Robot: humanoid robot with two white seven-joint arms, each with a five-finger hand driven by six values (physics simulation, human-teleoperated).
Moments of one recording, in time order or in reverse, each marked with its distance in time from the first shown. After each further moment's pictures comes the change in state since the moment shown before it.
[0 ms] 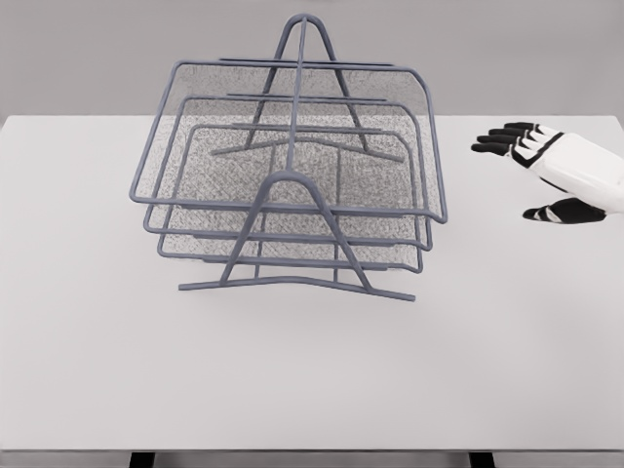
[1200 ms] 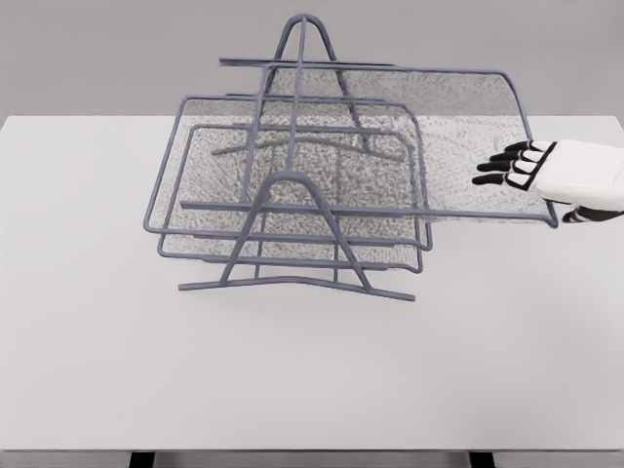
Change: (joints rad) left arm 0.000 0.000 0.001 0.000 0.000 0.000 0.000; right arm -0.489 -0.266 0.567 -0.039 0.107 0.012 0.072
